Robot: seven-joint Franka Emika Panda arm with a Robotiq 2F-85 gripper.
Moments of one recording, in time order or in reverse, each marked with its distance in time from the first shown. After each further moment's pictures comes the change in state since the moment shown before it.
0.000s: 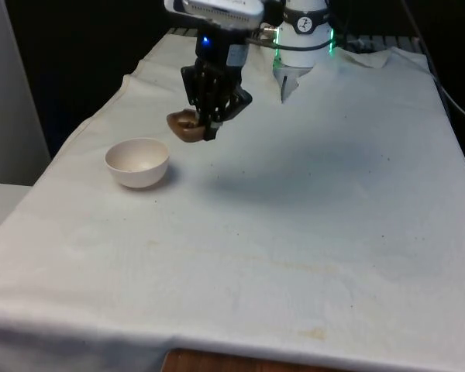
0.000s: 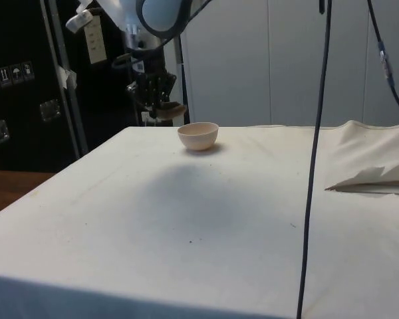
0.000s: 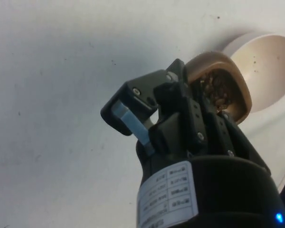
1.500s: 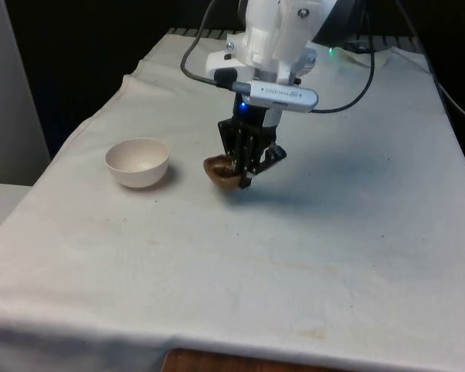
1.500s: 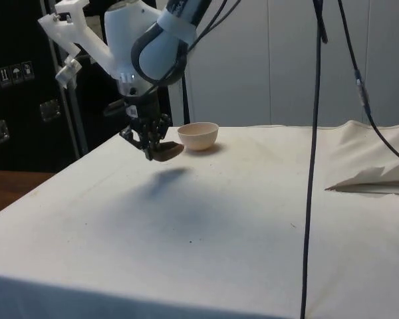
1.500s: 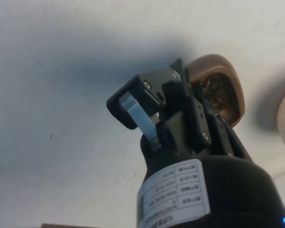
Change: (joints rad) arm 0.038 0.167 0.048 0.034 -0.012 0.063 0.128
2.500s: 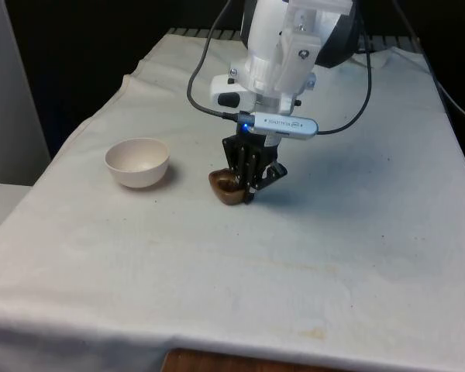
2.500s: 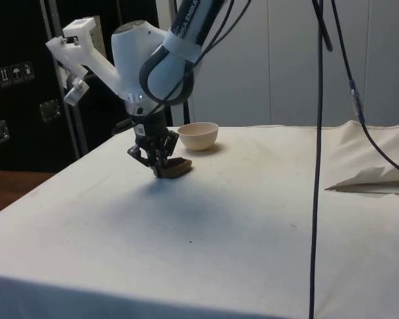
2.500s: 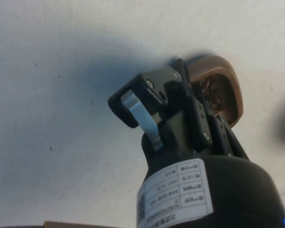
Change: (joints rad) arm 0.001 0.057 0.001 -0.023 0.000 0.052 0.029
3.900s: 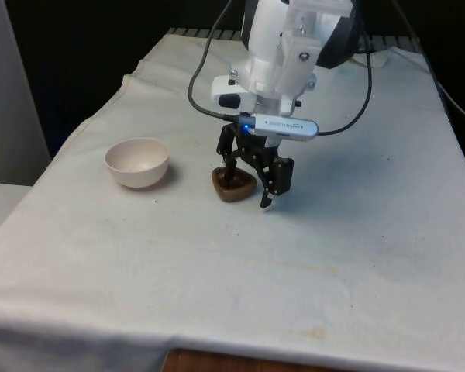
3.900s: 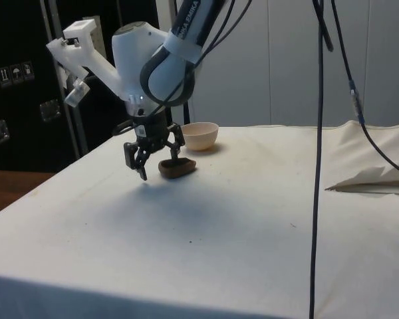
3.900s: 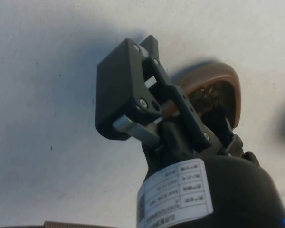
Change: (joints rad) arm 0.001 0.001 0.001 -0.004 0.000 0.001 0.000
